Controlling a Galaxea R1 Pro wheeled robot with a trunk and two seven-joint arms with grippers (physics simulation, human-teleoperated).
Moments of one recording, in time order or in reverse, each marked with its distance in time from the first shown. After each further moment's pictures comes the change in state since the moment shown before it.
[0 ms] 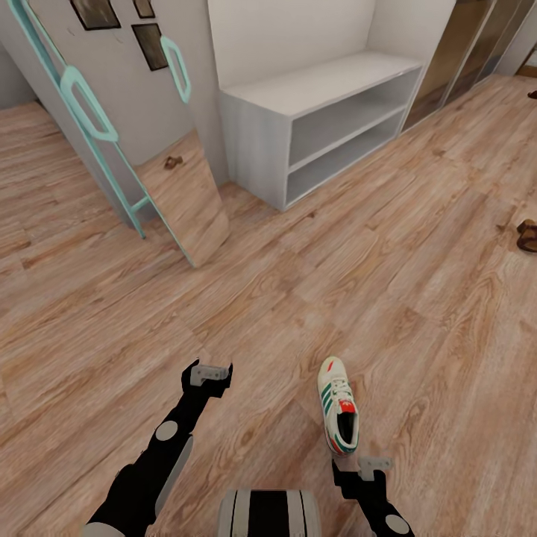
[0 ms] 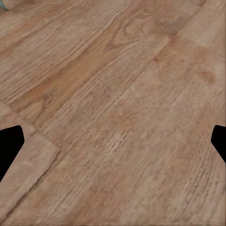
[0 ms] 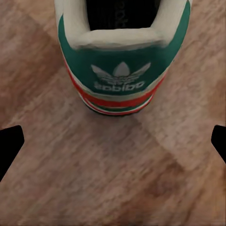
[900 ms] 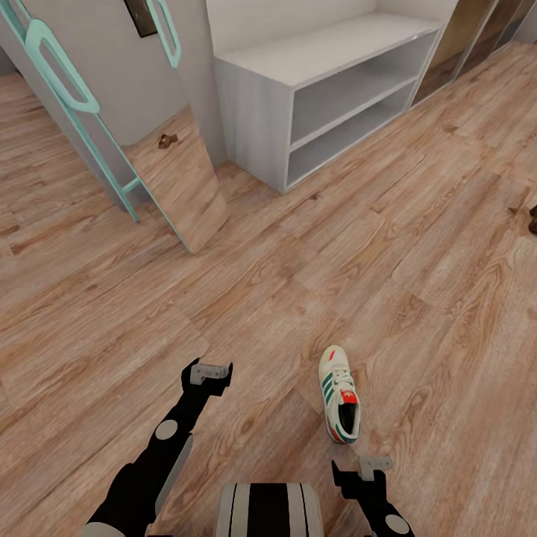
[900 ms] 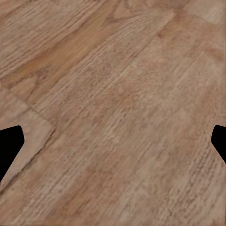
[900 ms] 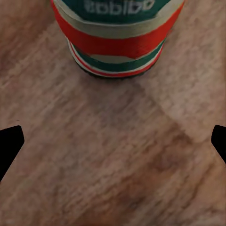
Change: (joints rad) left arm 0.000 0.000 0.000 -0.012 0.000 0.000 0.000; right arm 0.000 0.000 0.000 -0.001 0.000 0.000 0.000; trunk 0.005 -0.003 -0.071
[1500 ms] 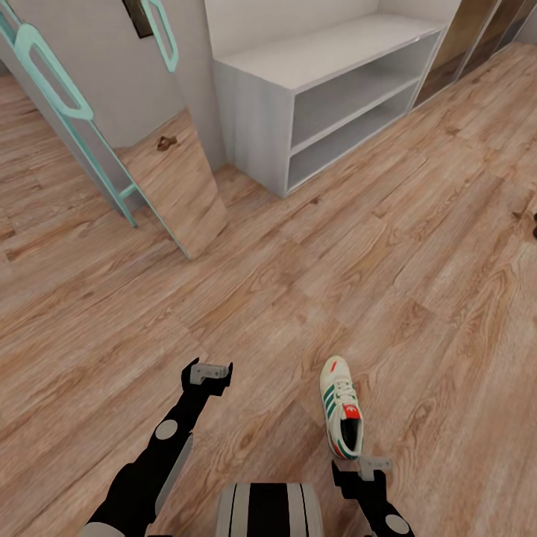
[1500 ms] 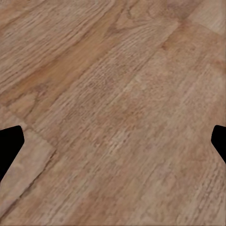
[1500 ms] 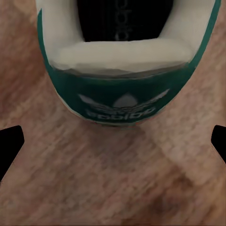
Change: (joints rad) left arm 0.000 0.000 0.000 0.000 0.000 0.000 0.000; right arm 0.000 0.000 0.000 0.000 0.000 0.000 0.000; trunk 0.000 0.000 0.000
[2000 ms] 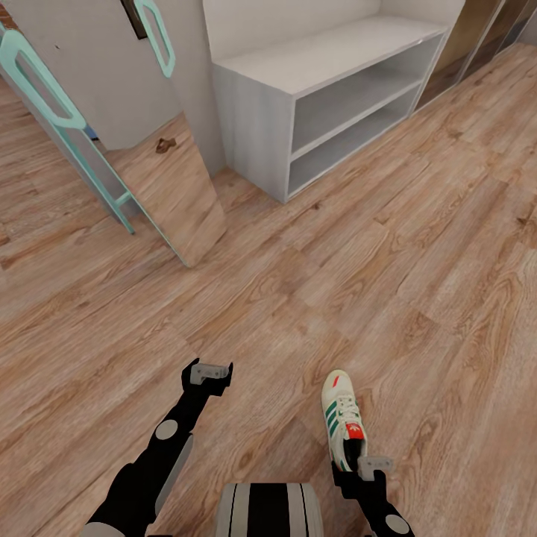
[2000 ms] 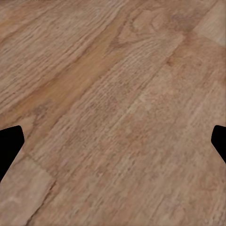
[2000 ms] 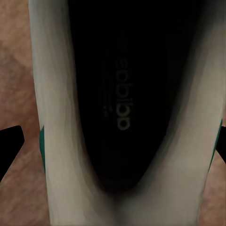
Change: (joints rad) left arm 0.000 0.000 -0.002 0.000 0.000 -0.001 -0.001; right arm 0.000 0.000 0.000 0.000 0.000 0.000 0.000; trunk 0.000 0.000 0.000
